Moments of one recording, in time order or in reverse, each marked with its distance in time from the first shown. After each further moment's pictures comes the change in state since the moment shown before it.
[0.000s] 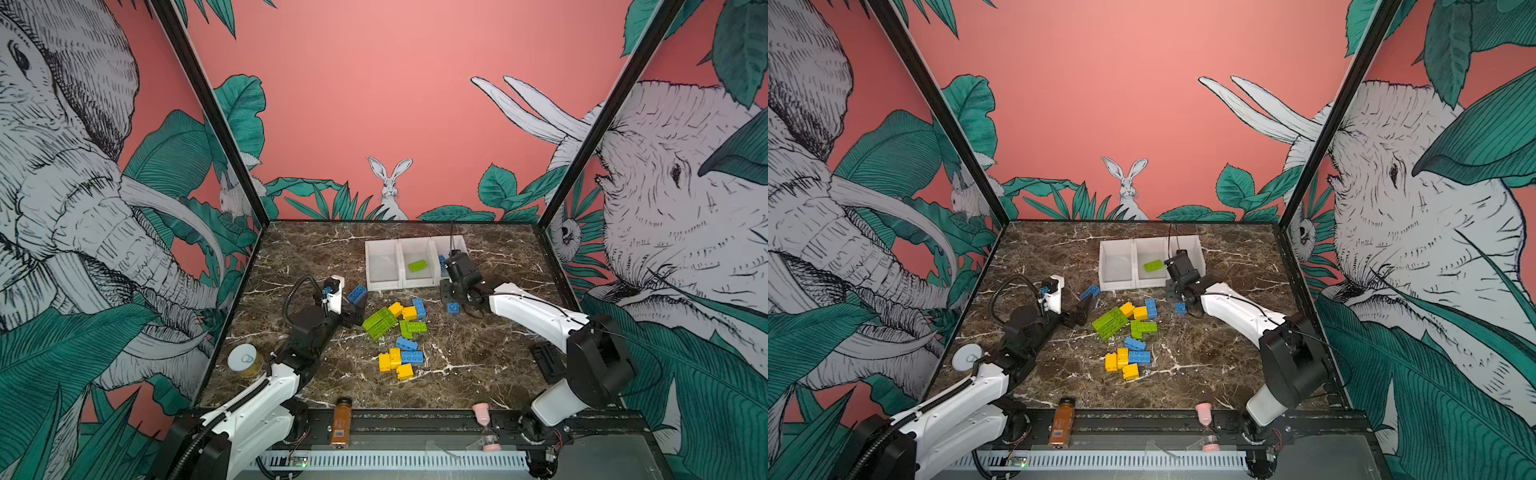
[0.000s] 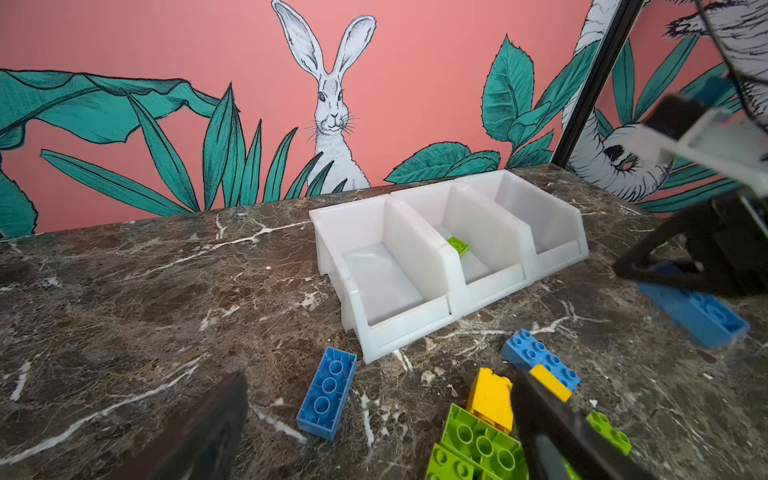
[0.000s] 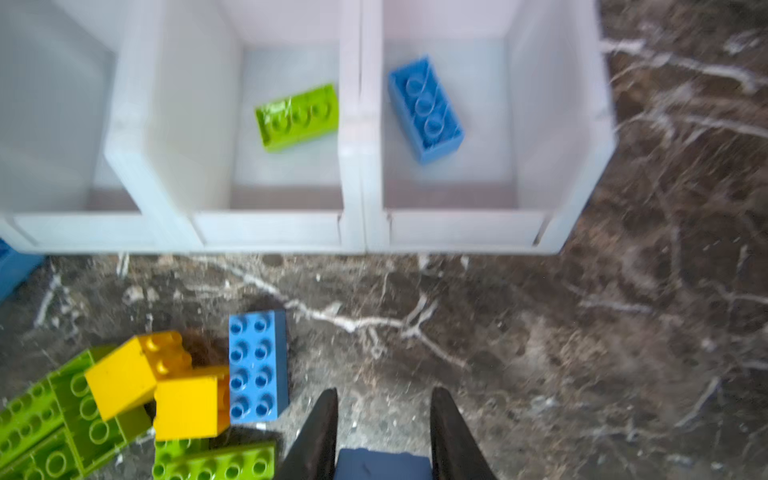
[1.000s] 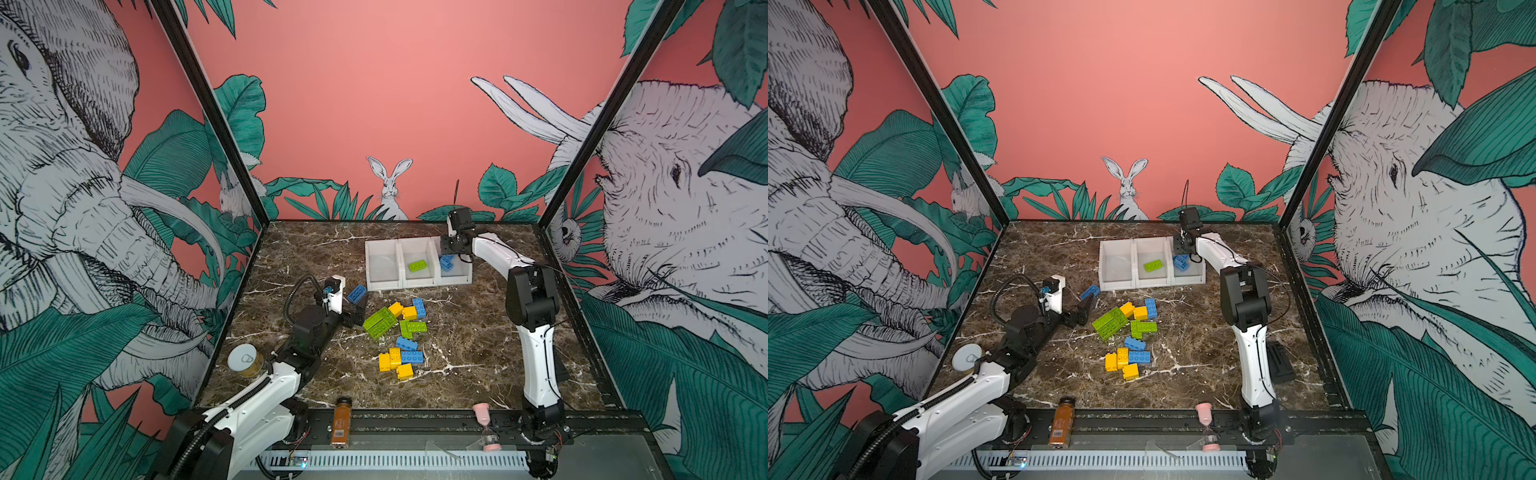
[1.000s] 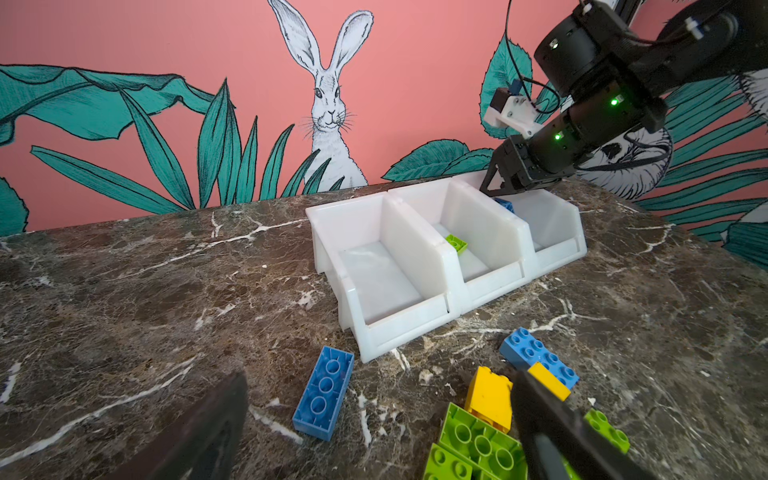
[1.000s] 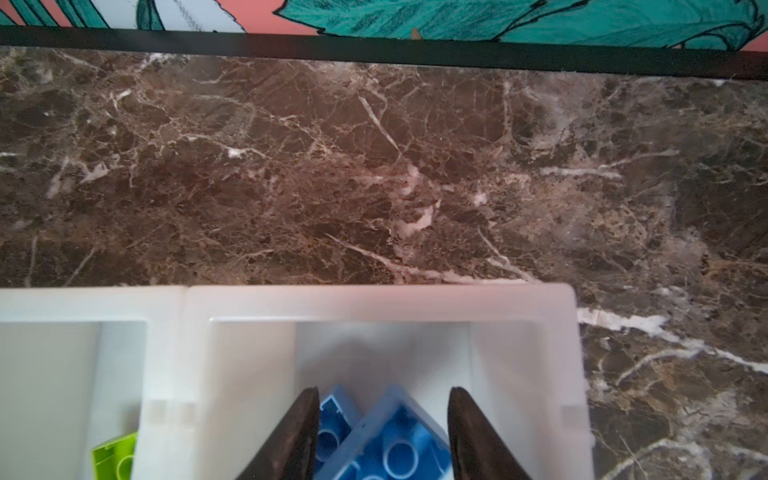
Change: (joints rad) left arm 0.000 0.020 0.000 0.015 0.015 -0.005; right arm -0.233 0.691 0.779 -0.075 -0.133 -0.179
